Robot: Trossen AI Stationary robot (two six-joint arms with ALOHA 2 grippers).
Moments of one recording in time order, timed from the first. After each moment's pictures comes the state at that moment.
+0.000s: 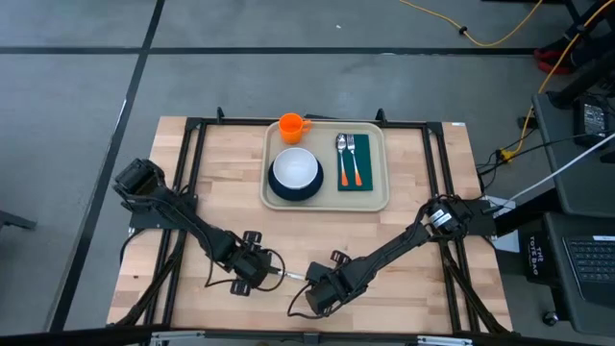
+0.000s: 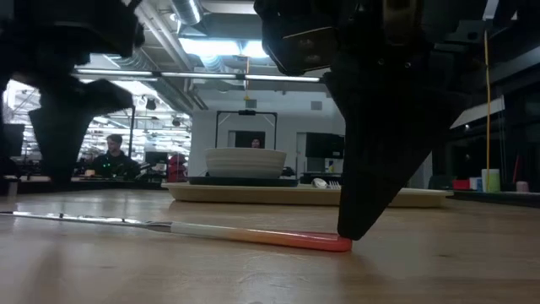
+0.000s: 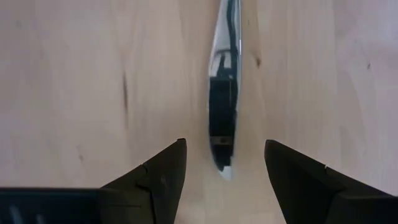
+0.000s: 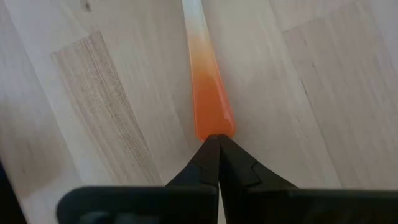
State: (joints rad) left arm -0.59 1.67 0.98 -0.60 -0.12 -0.48; right arm 0.55 2.24 1.68 -0.76 0.19 0.94
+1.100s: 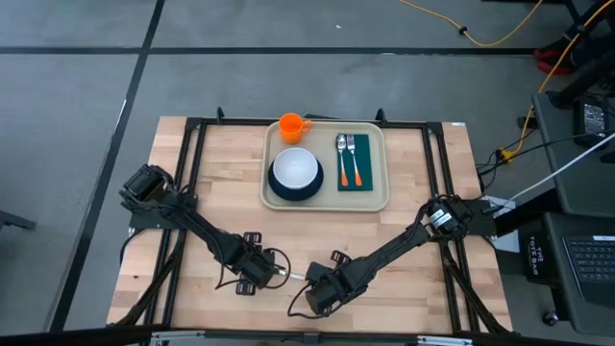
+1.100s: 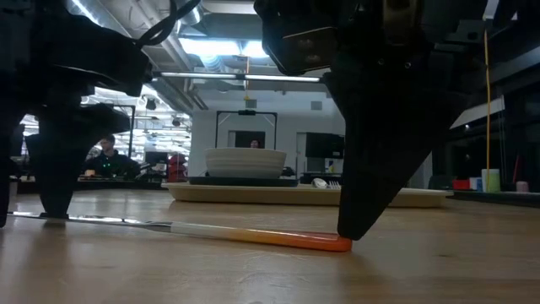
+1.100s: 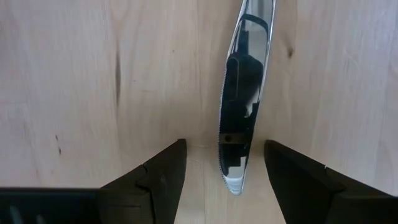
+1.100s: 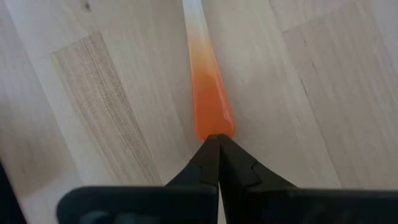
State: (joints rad) left arm -0.57 1.80 0.99 -0.60 -0.09 -0.56; right arm 0.55 2.24 1.68 -0.76 0.19 0.94
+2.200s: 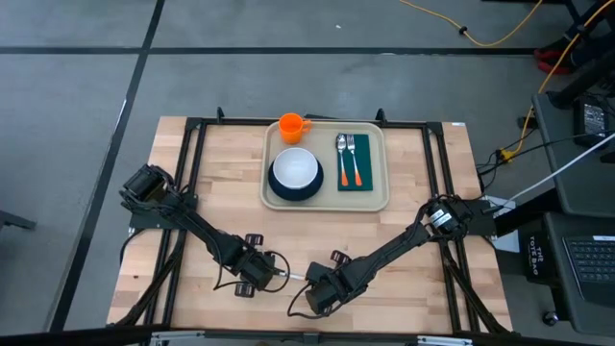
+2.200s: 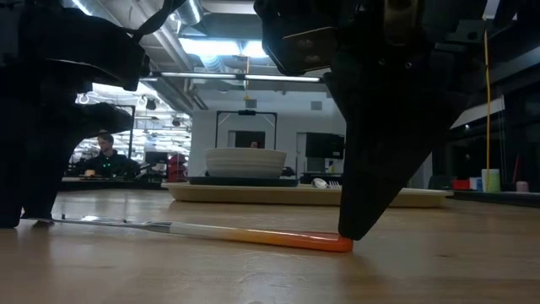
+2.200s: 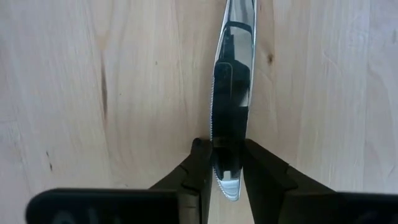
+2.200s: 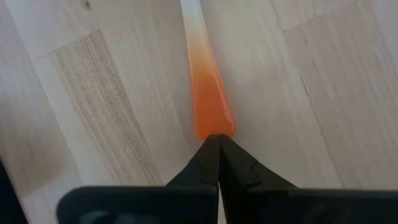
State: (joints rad) left arm -0.58 1.80 0.99 -0.57 -0.11 -0.51; right arm 0.55 2.24 1.68 -0.76 0.18 0.94
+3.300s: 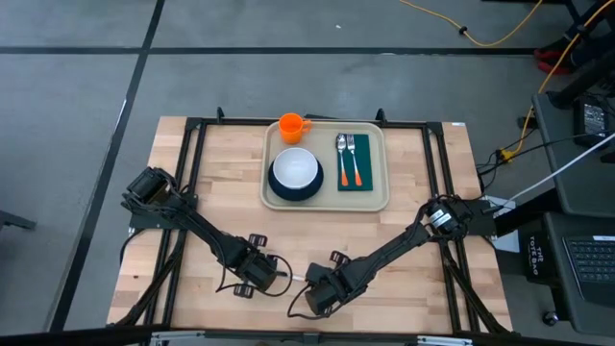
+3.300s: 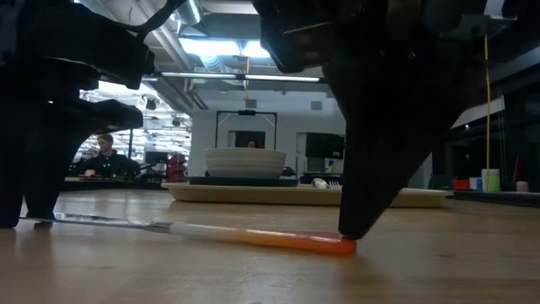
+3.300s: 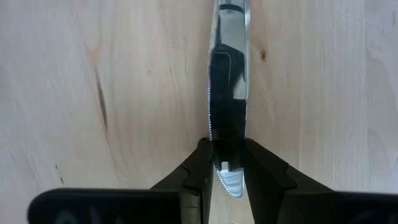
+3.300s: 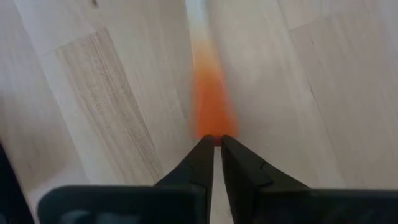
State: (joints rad) left arm -0.57 1.81 1.06 -0.66 -0.08 -0.41; right arm 0.55 2.23 1.69 -0.76 0.18 0.93
